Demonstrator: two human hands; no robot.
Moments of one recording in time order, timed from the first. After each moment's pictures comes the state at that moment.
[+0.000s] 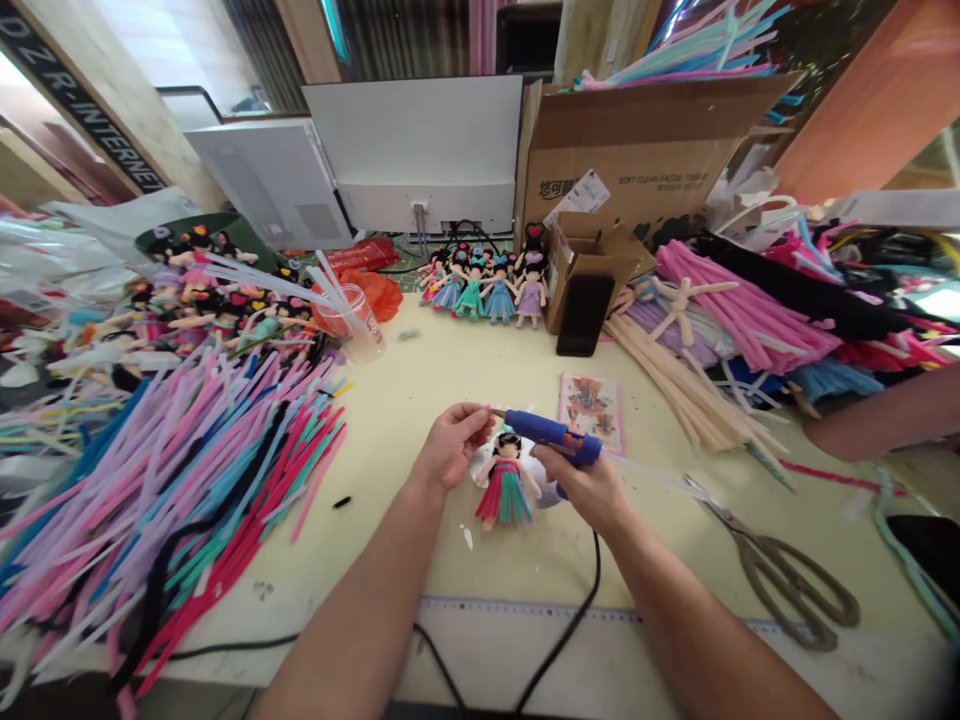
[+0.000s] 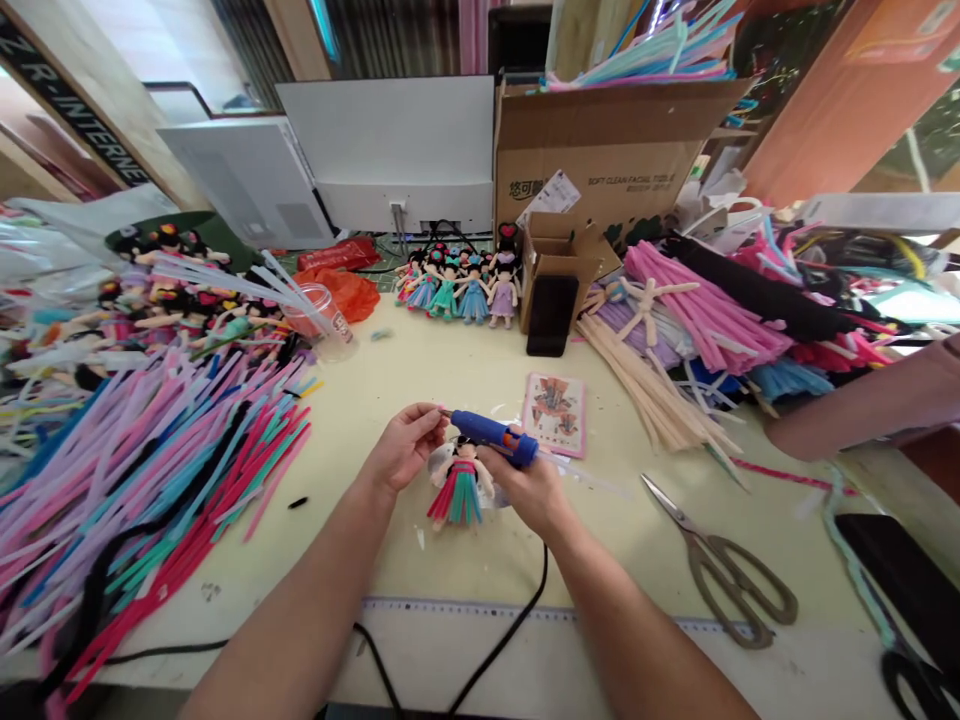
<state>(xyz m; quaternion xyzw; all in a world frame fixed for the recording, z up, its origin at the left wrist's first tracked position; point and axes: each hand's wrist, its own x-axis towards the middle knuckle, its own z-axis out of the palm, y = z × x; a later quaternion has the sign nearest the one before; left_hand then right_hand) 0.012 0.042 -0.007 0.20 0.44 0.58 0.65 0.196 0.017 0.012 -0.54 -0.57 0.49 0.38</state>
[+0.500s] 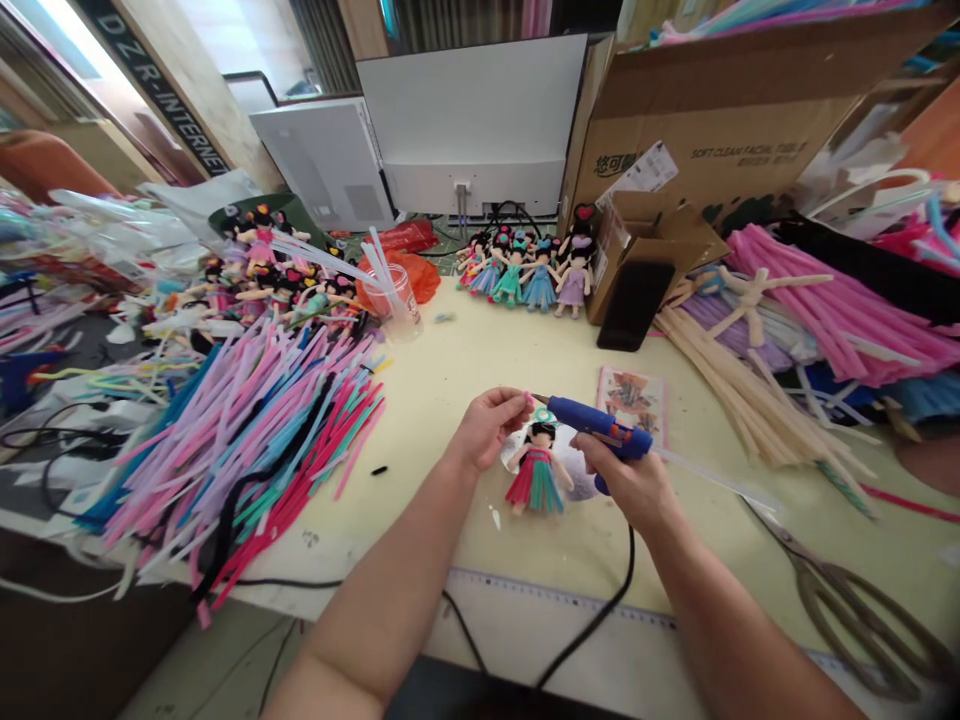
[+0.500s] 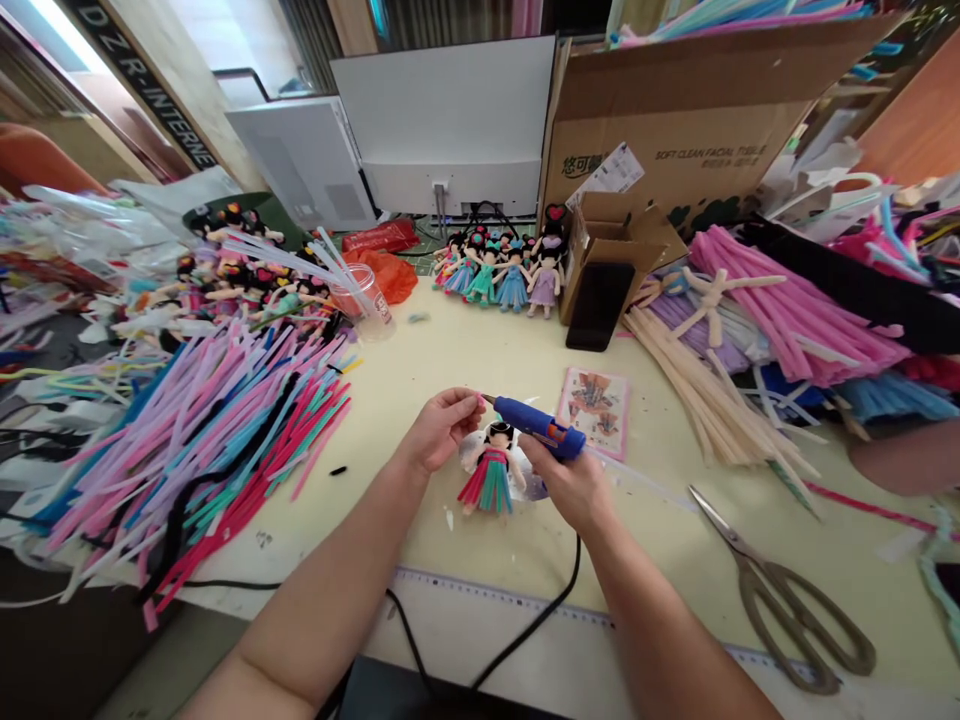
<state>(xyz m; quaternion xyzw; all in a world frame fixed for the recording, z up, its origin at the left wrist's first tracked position) 0.011 0.038 -0.005 0.24 0.42 0.58 0.66 0.200 0.021 0.004 -0.55 -0.56 0.49 0.38</state>
